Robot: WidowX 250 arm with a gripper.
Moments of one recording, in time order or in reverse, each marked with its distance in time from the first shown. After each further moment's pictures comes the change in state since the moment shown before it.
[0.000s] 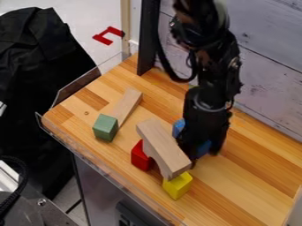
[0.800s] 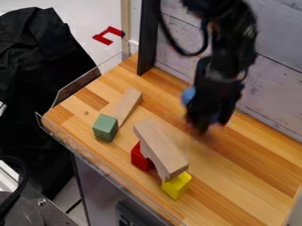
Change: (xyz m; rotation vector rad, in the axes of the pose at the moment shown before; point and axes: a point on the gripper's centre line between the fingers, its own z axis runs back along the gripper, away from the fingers) arm 0.012 -0.047 0.060 -0.063 -0.108 -0.116
